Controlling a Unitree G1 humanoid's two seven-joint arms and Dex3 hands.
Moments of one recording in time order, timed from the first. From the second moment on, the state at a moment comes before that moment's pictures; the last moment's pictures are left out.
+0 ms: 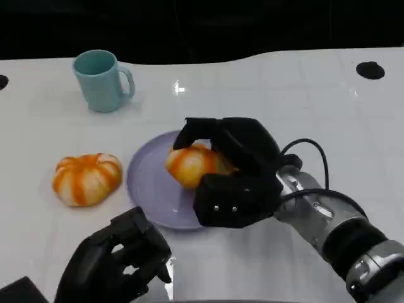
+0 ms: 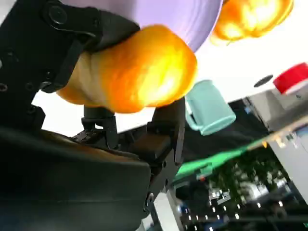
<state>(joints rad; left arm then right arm) 0.22 0.04 -0.04 0.00 -0.26 -0.30 -0.46 -0.81 0.06 0.46 1.01 -0.64 -0.38 -0.27</state>
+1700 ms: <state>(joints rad) 0.21 0.05 -0.04 -0.01 -0.26 -0.29 -0.45 -0.24 -0.27 0.32 0.13 -0.43 -0.39 0.17</state>
